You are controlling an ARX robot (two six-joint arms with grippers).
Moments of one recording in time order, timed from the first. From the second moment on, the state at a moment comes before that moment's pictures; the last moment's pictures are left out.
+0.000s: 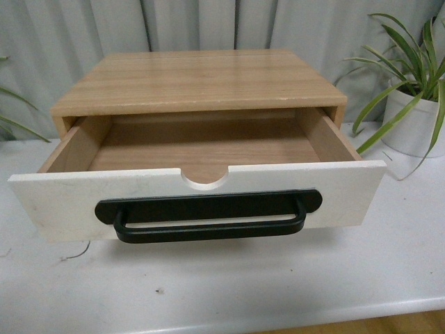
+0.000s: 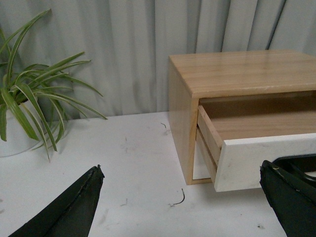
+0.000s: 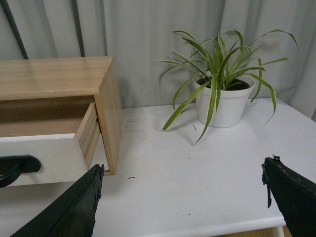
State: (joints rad) left arm 0.00 0.01 0.01 0.00 0.00 0.00; right arm 0.00 0.00 0.01 0.00 0.00 -0.01
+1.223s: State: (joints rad) left arm -0.05 0.18 0.08 -0.16 0.18 -0.46; right arm 0.36 0.44 0.27 -0.13 0.48 0.05
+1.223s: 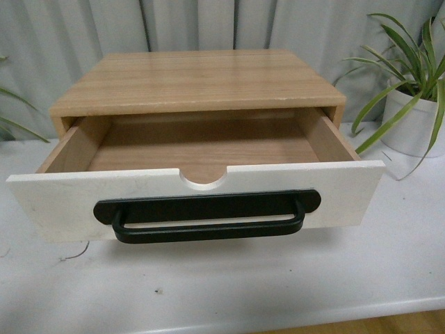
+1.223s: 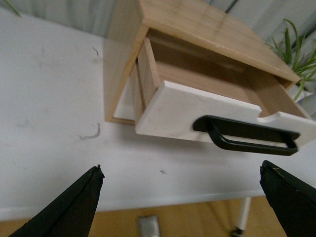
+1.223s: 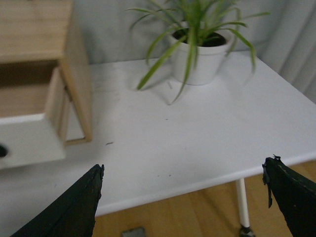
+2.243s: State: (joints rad) left arm -0.27 1.58 0.34 0.76 0.08 -1.22; right arm 0.47 1.66 0.69 0.29 0.07 -0.62
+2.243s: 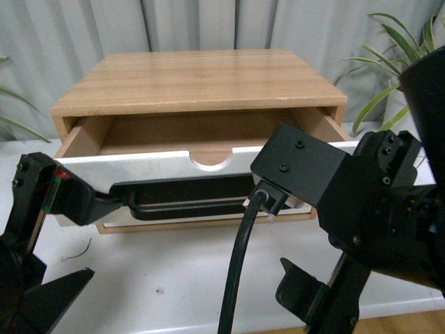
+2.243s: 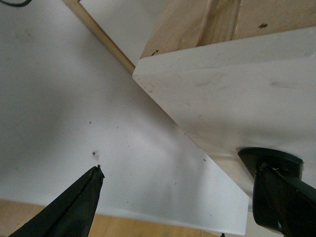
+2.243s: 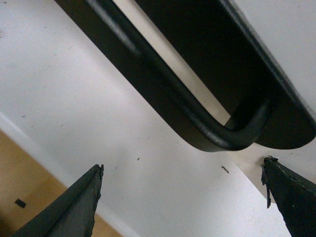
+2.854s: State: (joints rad) left arm -0.22 1.82 0.66 0.67 0.07 -1.20; right arm 0.40 1.86 0.95 0.32 0.07 -0.69
